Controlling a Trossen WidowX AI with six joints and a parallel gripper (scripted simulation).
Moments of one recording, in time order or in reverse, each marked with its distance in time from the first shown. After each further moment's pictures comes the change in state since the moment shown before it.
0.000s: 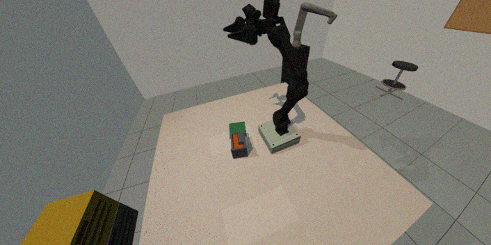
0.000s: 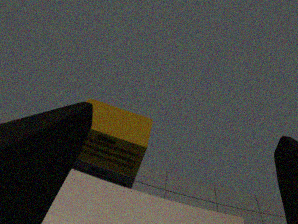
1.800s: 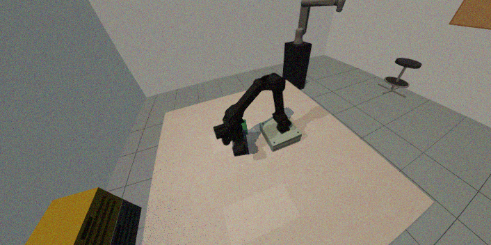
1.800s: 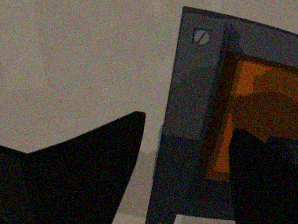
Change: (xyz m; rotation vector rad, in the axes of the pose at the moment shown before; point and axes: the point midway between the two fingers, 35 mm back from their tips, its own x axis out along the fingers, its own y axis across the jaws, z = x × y) arm 0.098 0.221 -0.507 0.295 1.550 0.017
